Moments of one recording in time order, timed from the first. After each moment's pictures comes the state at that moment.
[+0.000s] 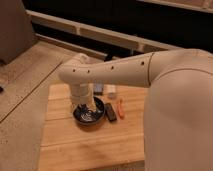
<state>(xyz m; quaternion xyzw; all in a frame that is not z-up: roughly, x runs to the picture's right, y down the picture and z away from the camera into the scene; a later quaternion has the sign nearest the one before) -0.108 0.103 0.703 -0.26 0.23 0.64 0.68</state>
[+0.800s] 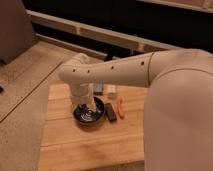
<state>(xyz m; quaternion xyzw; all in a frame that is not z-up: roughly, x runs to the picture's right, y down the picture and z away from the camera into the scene) -0.107 0.099 0.706 -0.26 0.23 0.64 0.68</state>
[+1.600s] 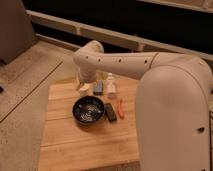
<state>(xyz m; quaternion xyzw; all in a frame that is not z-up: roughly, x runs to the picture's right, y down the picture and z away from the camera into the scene) -0.101 -0.020 0.797 -0.25 0.07 0.60 0.76</state>
